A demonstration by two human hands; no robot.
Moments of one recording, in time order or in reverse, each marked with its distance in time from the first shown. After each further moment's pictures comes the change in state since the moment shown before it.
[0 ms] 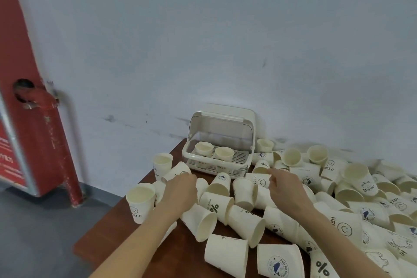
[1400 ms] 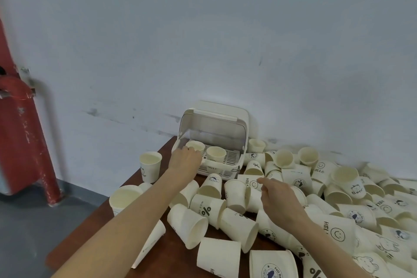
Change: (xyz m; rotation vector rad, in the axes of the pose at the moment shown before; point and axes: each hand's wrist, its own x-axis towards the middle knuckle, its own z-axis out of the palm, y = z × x) left_hand 0.065 0.019 -0.030 0.357 0.113 0.210; right_hand -0.004 0.005 0.012 -0.079 -0.090 -0.006
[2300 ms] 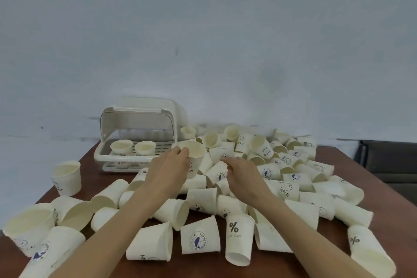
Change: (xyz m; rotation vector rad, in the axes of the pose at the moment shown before) left_hand -0.038 0.131 -0.066 -0.459 0.248 0.211; right_hand -0.061 0.057 -0.058 0.023 0.134 0.100
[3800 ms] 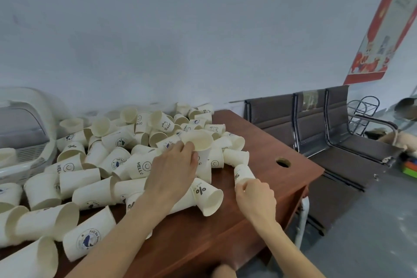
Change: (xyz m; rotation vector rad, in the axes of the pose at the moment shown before) left_hand -0.025 0.229 0.014 -0.421 0.121 0.357; right_hand -0.209 0.132 -0.060 -0.163 0.303 1.017
